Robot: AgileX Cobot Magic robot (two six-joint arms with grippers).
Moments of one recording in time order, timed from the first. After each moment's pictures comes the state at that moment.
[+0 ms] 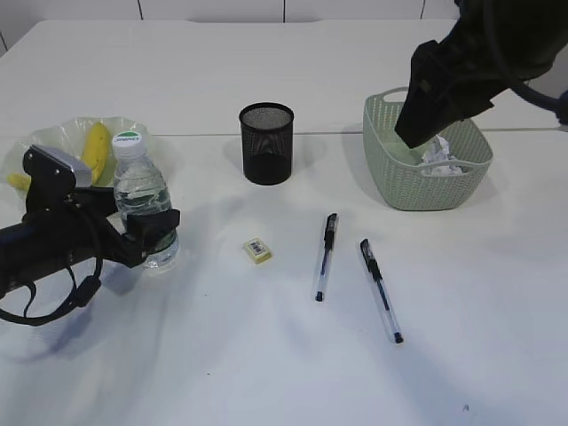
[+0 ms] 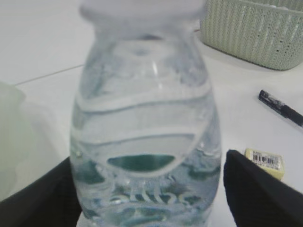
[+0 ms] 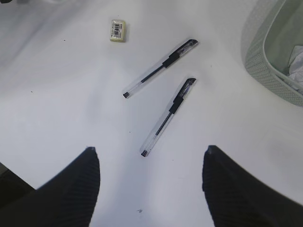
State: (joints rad) left arm -0.13 2.05 -0.65 0.57 -1.14 -0.18; right arm 0.42 1.52 -1.52 0.10 1.24 -0.29
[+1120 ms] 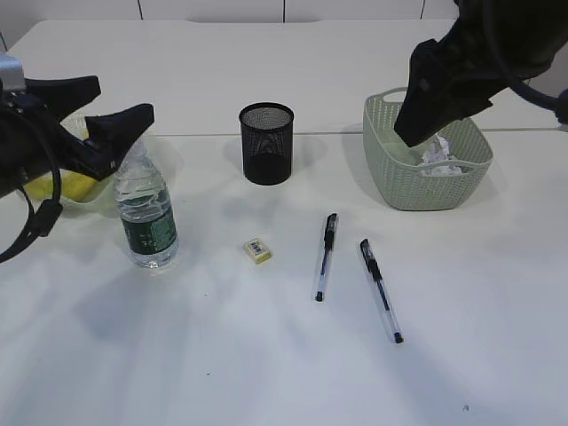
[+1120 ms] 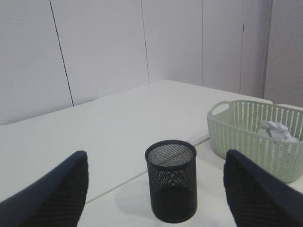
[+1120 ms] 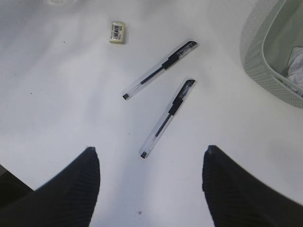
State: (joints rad) left arm -0.13 1.71 -0.64 0.54 -1.13 -0.20; right arm 0.42 1.52 -1.52 0.10 1.24 -0.29
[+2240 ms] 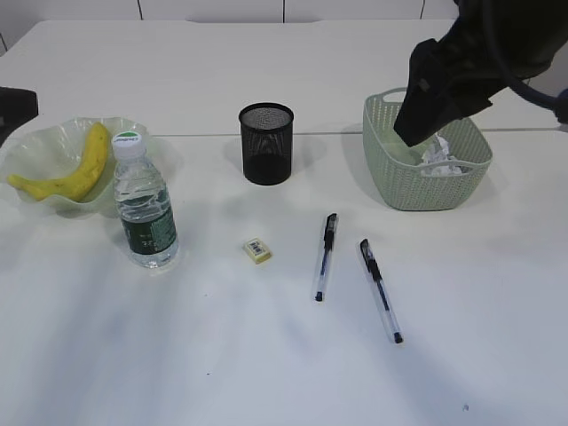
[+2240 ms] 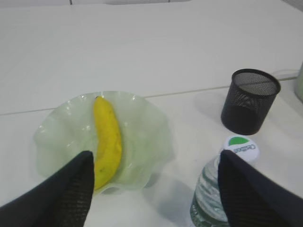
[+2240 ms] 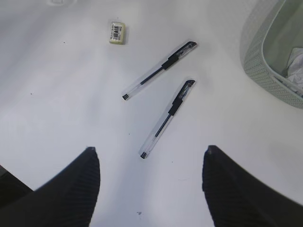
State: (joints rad) left arm -0.13 1.17 -0.64 0.66 -0.17 -0.70; right arm 0.42 1.52 -1.52 0.10 1.23 -0.29
